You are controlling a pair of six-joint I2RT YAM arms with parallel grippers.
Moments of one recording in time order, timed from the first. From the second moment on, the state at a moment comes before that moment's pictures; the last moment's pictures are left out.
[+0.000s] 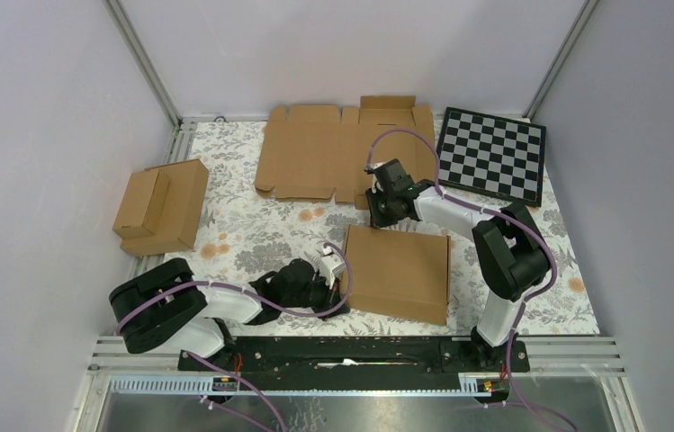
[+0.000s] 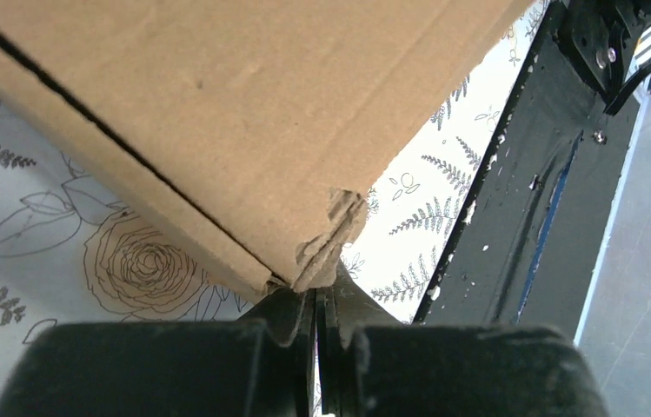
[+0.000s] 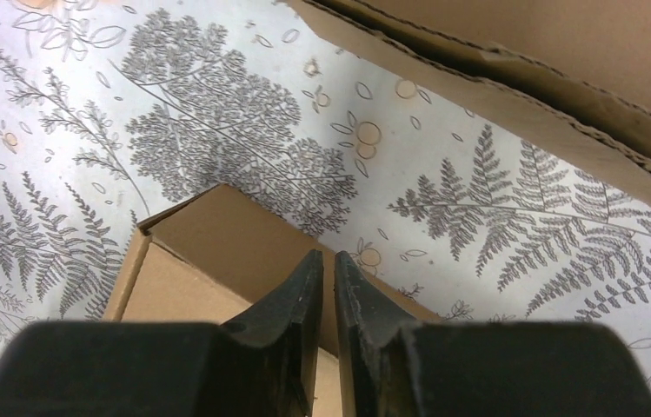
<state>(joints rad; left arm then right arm) -0.98 1.40 0.26 0.57 0.30 -0.44 0.57 1.81 1.17 -0.40 -0.11 0.29</state>
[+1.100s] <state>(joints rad) -0.95 1.41 0.31 0.56 0.17 -0.16 0.65 1.82 1.30 -0.52 -0.21 0.19</state>
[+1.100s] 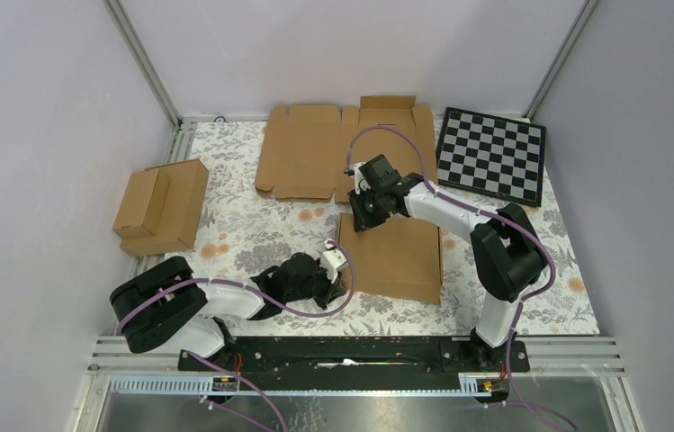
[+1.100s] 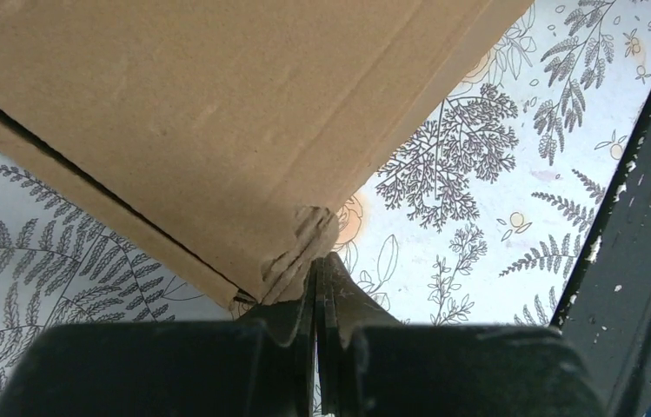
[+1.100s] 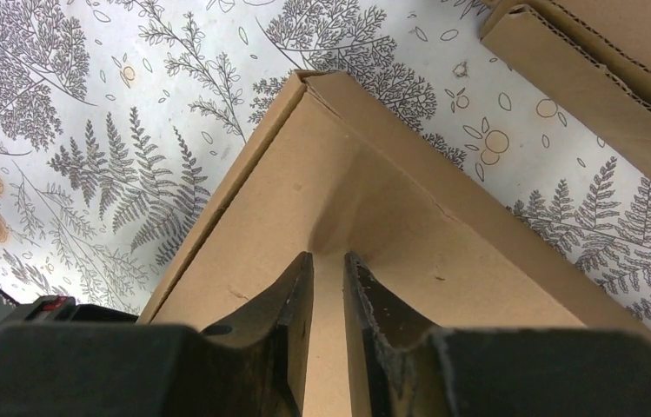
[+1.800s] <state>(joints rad) -0.90 1.00 0.32 0.32 -0.06 -0.43 0.48 1.66 1.40 -0.73 -0.22 0.31</state>
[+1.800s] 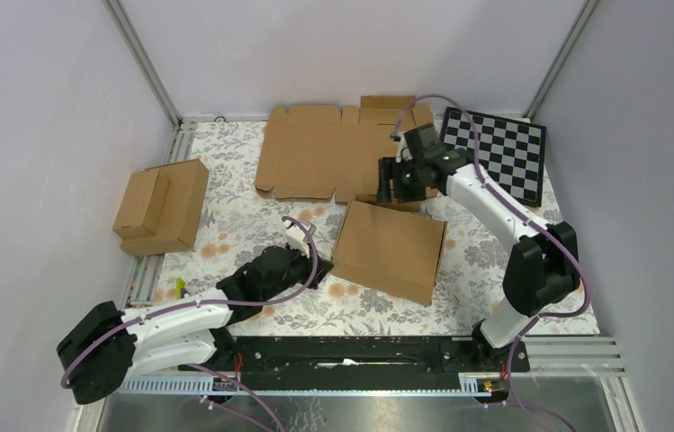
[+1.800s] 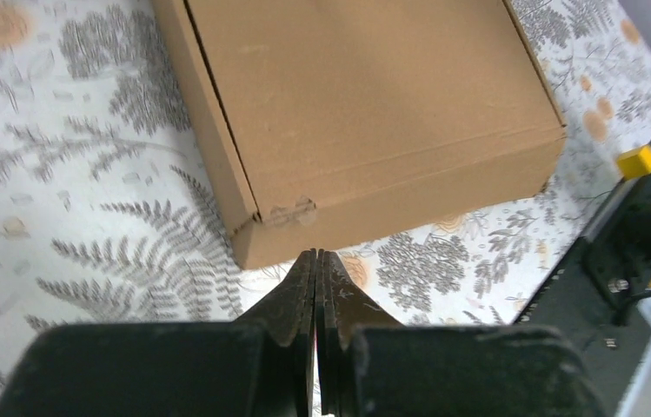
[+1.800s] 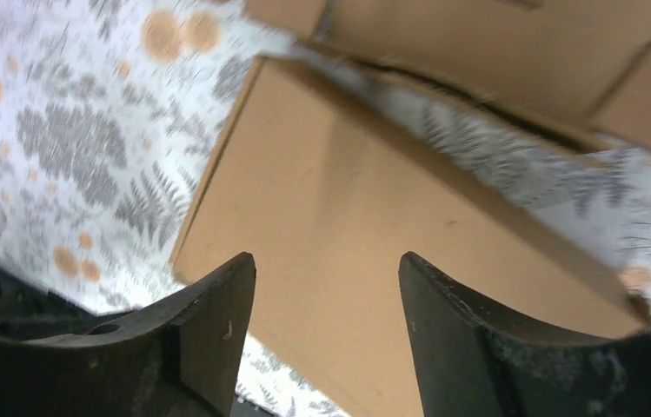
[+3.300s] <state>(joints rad) -0.59 1.59 0.46 0.54 0.17 -0.71 0.52 1.62 0.95 -0.71 -0.12 0.31</state>
